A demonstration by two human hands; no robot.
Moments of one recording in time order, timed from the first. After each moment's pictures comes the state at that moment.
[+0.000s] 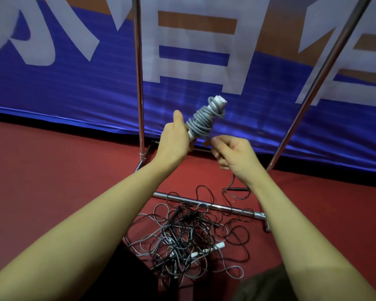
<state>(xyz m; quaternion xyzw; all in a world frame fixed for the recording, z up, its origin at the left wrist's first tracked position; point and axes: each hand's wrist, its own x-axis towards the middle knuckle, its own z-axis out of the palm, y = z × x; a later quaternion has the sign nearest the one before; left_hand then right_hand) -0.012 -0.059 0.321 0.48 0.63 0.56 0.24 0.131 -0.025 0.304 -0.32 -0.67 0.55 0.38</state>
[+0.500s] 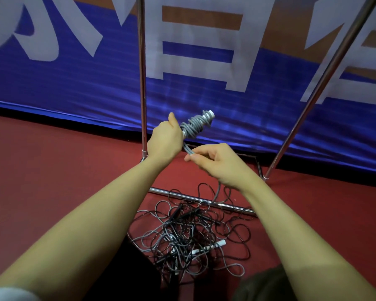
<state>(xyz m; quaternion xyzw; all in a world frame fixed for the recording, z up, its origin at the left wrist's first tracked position) -0.034 -0.042 0.300 0.43 0.80 0.41 0.10 0.119 -0.051 0.309 -0.29 -0.82 0.43 0.24</state>
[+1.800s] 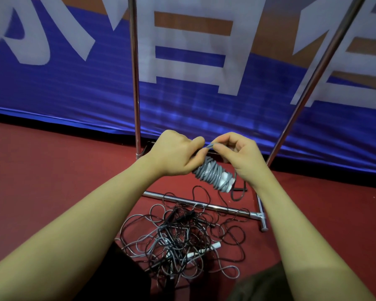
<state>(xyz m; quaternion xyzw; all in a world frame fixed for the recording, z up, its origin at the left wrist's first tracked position) -0.025 -0.068 0.308 0.81 0.46 0.31 -0.21 0.155 -0.029 0.313 -0.32 -0.73 0.45 0.41</state>
